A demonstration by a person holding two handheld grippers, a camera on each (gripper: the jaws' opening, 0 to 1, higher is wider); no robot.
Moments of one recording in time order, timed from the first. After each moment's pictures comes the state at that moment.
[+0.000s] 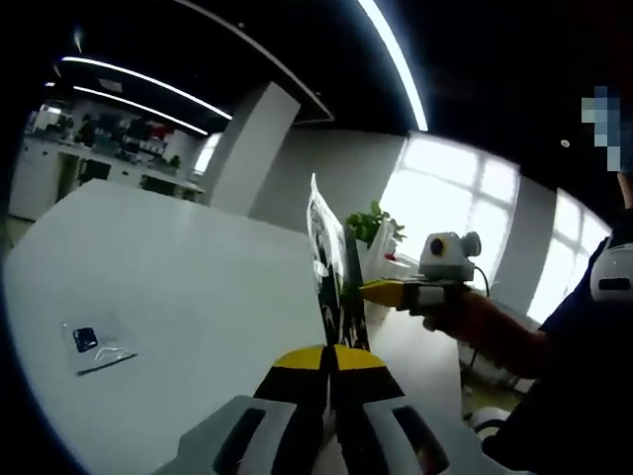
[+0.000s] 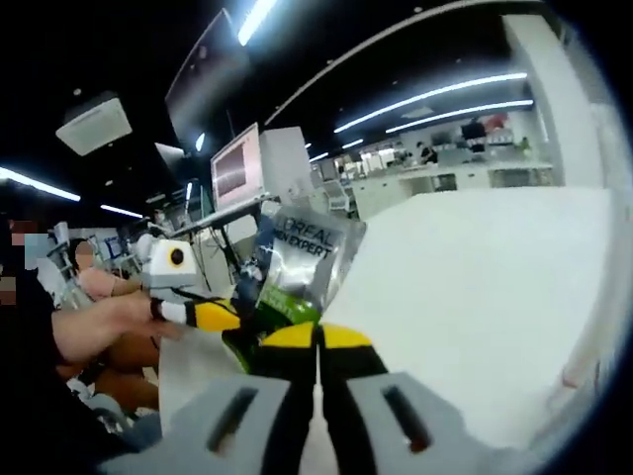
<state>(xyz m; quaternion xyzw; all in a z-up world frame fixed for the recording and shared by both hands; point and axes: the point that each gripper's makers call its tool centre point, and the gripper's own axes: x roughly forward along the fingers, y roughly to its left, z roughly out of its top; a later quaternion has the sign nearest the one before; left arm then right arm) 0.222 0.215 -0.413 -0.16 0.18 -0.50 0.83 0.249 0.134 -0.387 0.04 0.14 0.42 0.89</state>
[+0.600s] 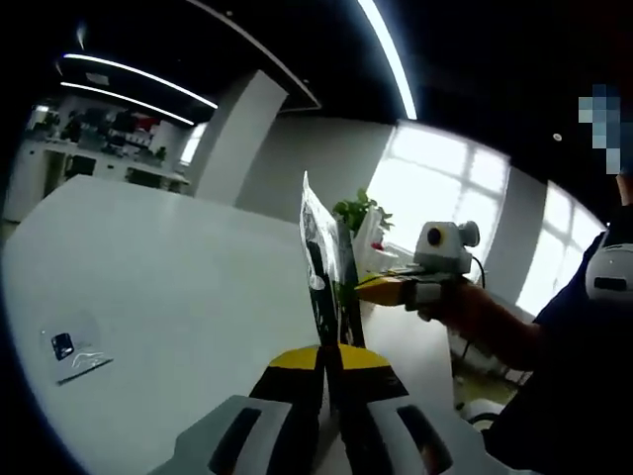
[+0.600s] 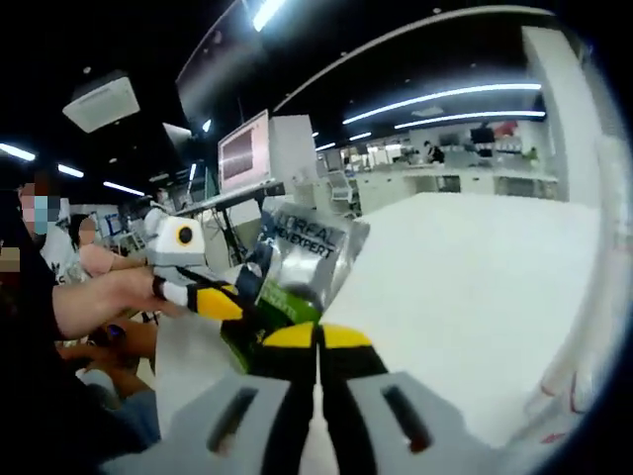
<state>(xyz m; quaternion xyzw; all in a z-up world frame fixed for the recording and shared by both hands) 0.218 0.199 -0.411 -0.15 0.20 -0.52 0.82 0.244 0.124 -0.392 -0.01 0.15 0.43 0.89</state>
